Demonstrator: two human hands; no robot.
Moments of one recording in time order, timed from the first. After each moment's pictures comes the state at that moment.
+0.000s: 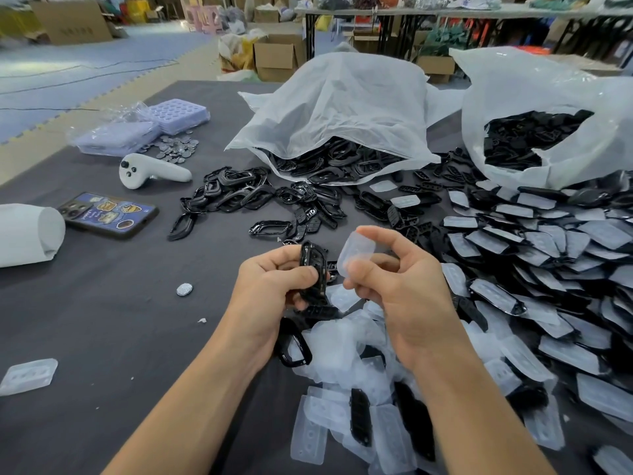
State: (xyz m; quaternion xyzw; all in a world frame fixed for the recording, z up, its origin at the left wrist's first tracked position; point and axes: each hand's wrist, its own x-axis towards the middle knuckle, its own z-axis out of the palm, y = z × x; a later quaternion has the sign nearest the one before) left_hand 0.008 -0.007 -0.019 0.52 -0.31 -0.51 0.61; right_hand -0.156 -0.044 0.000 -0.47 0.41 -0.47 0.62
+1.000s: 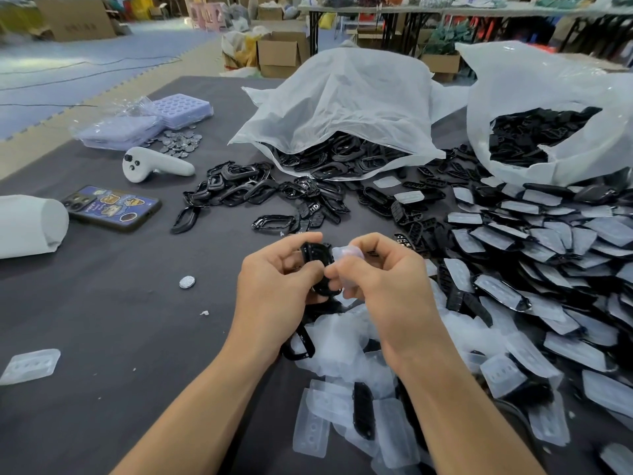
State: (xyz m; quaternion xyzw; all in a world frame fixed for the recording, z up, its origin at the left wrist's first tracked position) left_hand -0.002 -0.003 -0.028 0.57 -0.38 -0.39 0.61; right_hand -0.139 -0.032 0.001 -0.52 0.42 -0.46 0.58
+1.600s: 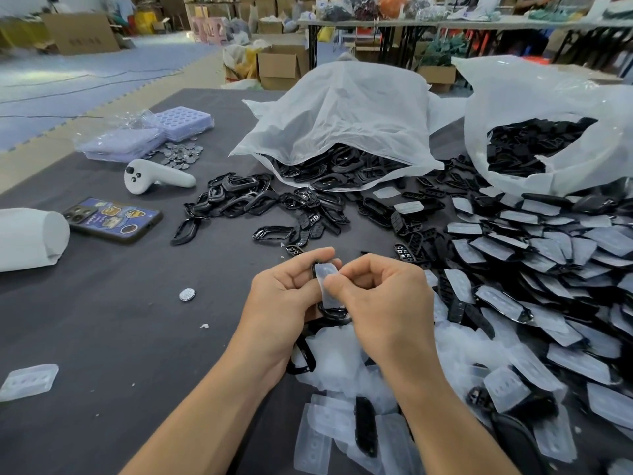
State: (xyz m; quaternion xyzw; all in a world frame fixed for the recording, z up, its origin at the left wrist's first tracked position) left_hand -0.007 -0.003 -0.024 0.49 -0.32 -0.51 0.63; right_hand -0.133 -0.032 -0.011 -0.60 0.53 -0.45 0.39
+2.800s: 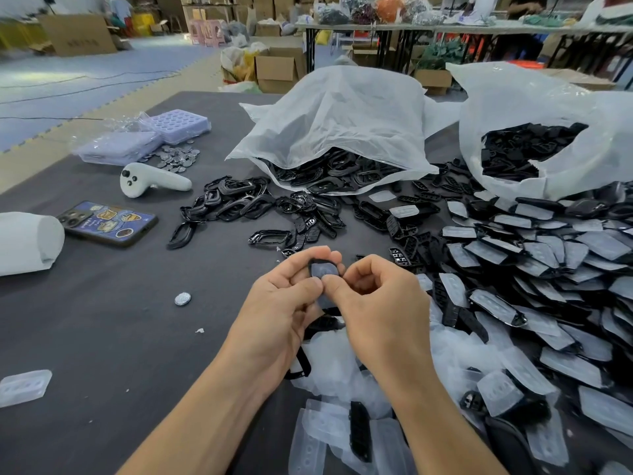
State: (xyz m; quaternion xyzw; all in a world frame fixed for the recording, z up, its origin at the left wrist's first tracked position) left_hand -0.006 -0.001 -0.019 0.38 -0.30 -0.59 0.65; right_hand -0.135 -0.033 -0.014 -0.62 0.58 -0.42 0.33
